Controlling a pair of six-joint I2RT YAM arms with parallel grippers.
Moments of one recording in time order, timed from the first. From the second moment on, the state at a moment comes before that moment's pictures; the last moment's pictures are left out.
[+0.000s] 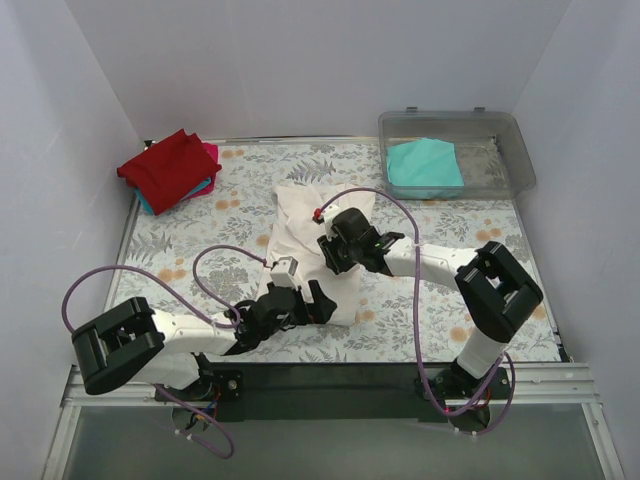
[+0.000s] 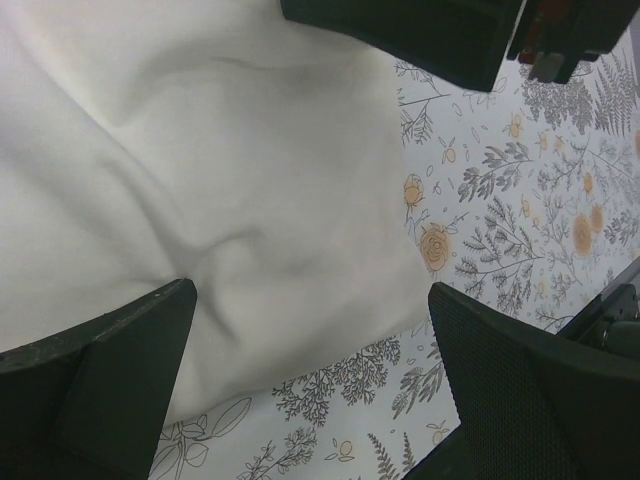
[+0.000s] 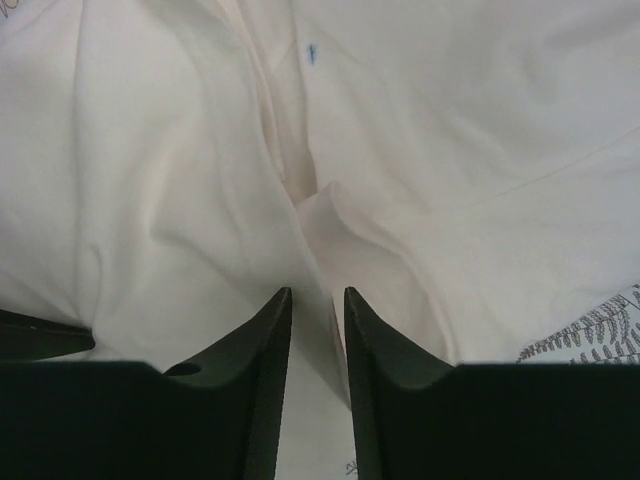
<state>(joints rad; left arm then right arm) -1.06 1.29 0.30 0.48 -0.29 -0.89 0.81 1.69 1.00 -0.11 -0.04 0.08</state>
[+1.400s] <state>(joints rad) -1.30 1.19 0.48 0.14 -0.53 -1.02 0.76 1.08 0.54 -0.18 0.09 0.32</state>
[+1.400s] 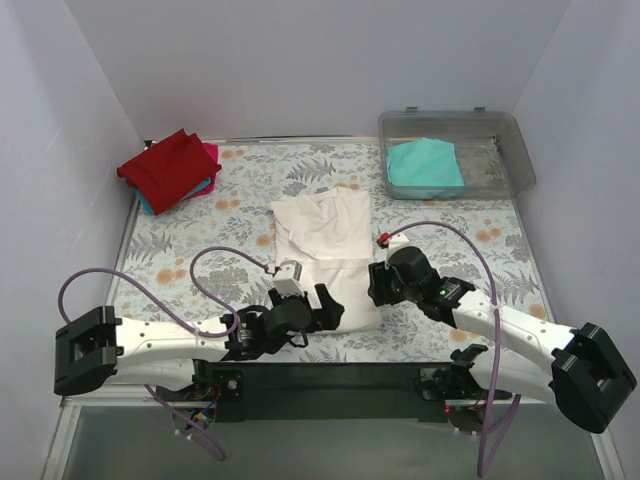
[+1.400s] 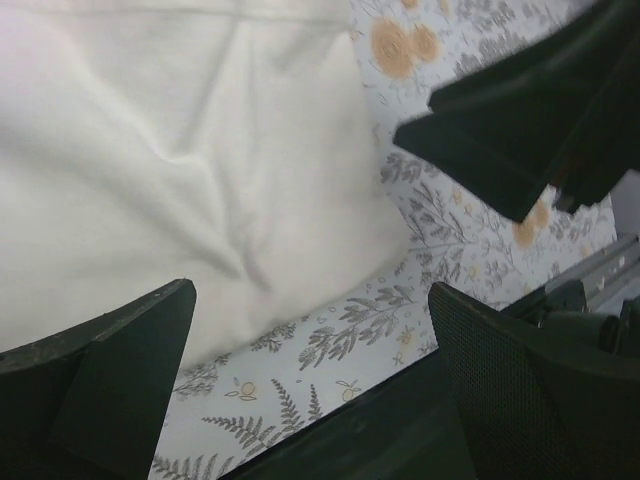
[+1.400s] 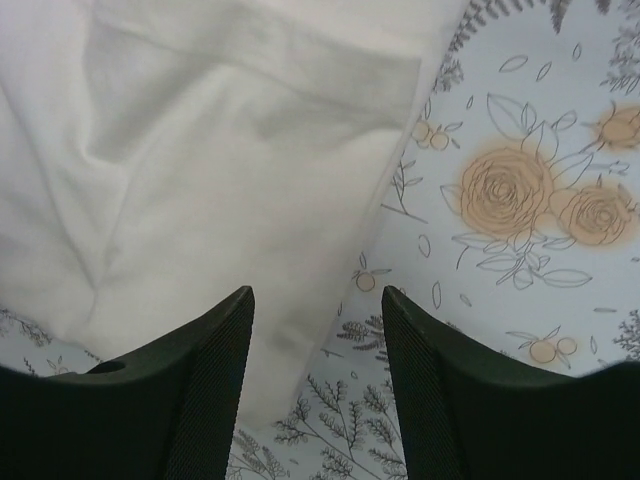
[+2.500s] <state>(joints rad) -1.30 1.02 0.41 -0.51 -0.66 -1.35 0.86 1.04 0.44 -0.30 0.04 0.53</state>
